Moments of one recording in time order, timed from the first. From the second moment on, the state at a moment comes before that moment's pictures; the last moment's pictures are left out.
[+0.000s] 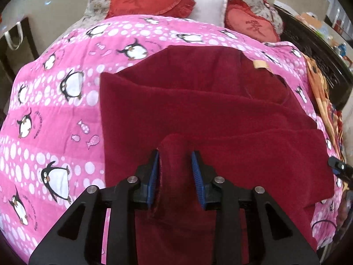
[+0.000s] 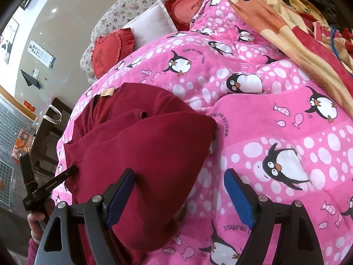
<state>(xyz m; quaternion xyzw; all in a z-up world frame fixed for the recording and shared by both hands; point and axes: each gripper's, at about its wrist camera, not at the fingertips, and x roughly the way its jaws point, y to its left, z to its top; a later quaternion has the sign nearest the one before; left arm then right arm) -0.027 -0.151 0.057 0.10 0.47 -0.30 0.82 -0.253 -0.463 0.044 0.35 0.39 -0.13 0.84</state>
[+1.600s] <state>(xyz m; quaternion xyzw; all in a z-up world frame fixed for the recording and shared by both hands) -0.009 -0.102 0.072 0.02 0.49 -0.27 0.83 -0.249 -0.396 0.081 0.18 0.44 -0.05 0.88</state>
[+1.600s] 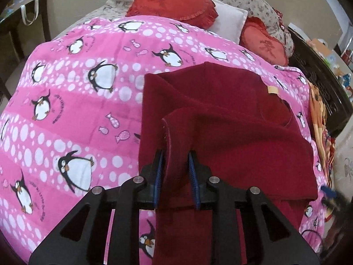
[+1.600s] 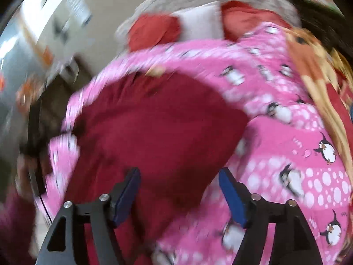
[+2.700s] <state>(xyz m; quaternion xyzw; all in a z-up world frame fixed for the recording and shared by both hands) -0.161 -0.043 0.092 0.09 0.44 -0.20 0.87 -0.350 -0.361 0.129 0.24 0.41 -0.14 0.87</state>
